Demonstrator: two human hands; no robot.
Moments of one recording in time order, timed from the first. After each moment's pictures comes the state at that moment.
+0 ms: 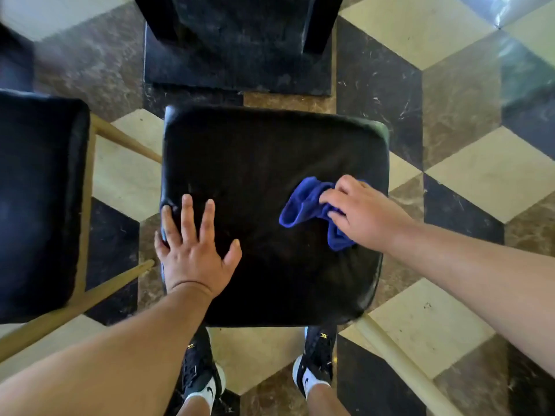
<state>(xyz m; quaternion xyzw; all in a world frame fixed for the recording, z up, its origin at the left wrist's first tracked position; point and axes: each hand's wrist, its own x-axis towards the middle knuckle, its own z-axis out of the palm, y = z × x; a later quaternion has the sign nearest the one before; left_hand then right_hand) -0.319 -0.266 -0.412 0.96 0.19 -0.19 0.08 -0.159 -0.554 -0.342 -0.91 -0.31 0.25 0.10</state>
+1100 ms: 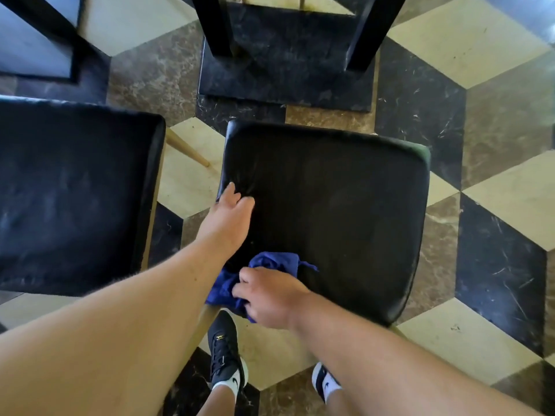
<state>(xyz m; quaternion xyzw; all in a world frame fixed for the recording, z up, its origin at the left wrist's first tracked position) -0.240 -0.211 -0.347 0.78 0.36 -0.29 0.43 -0.298 -0.369 -0.358 -0.76 -0.43 0.44 0.20</state>
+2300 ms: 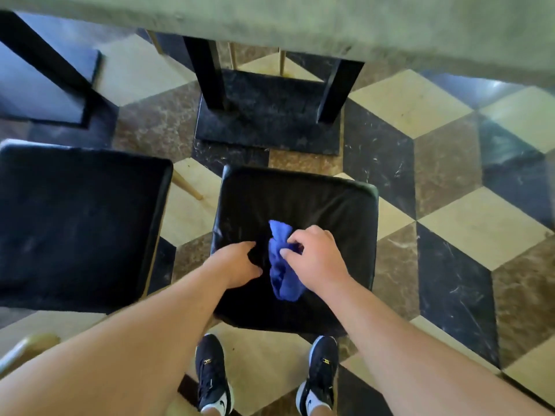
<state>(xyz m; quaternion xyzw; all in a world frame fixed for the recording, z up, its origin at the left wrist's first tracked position) -0.251 -0.235 -0.275 0.86 0.14 -0.43 0.24 -0.215 -0.429 -0.232 -0.92 -0.07 0.28 0.27</state>
